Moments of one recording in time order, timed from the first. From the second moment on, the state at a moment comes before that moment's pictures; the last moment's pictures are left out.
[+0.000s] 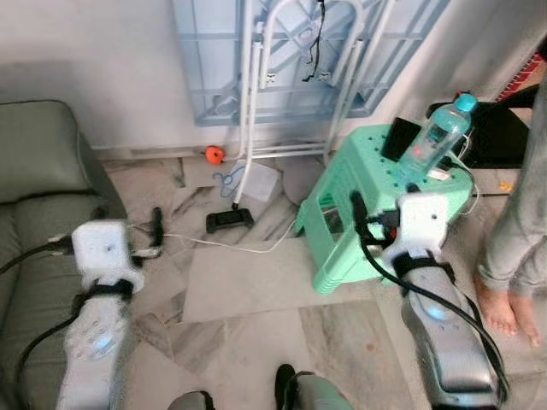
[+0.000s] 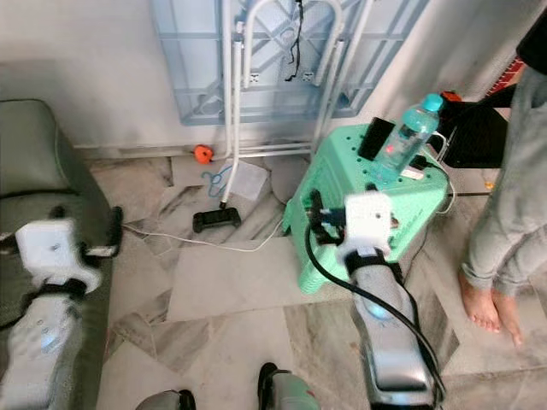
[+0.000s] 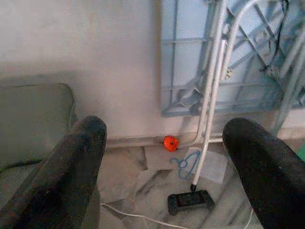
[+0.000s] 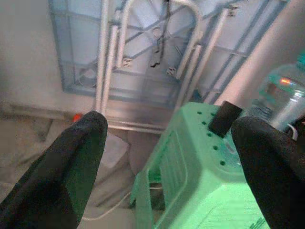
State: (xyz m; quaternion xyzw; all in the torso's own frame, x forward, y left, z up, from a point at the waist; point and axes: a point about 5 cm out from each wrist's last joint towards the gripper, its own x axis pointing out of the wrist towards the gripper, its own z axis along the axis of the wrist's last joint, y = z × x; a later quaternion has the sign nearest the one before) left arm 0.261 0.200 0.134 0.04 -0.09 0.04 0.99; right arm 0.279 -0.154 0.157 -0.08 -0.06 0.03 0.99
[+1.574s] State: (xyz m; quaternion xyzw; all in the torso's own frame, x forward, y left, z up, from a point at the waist) left arm 0.269 0.186 0.129 0.03 -0.05 0.00 1.00; right arm 0.277 -0.145 0.153 -0.09 -0.06 0.06 0.99
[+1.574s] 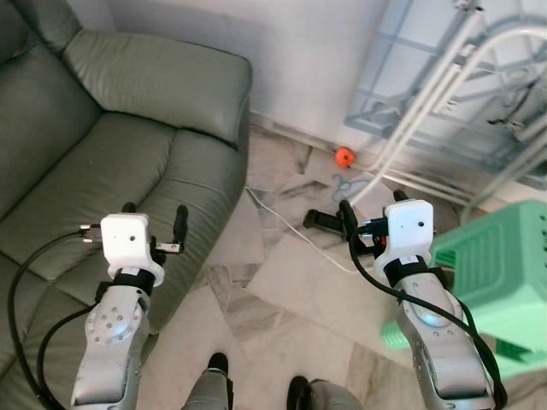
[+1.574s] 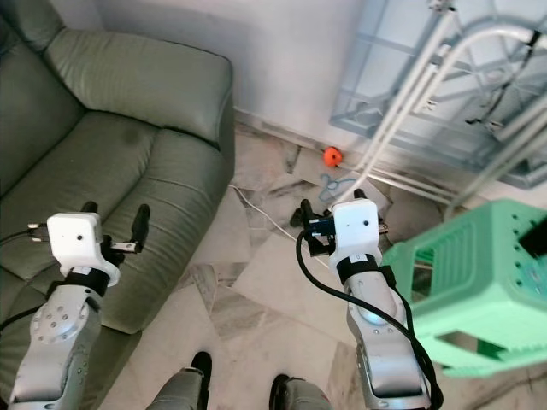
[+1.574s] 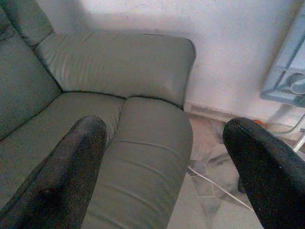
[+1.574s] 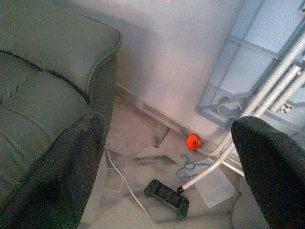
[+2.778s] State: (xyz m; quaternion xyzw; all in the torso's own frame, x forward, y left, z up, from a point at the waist) left arm 0.269 0.202 0.116 0.00 -0.01 0.06 1.00; right arm 0.277 -0.139 0.154 -0.09 -0.06 0.09 0.99
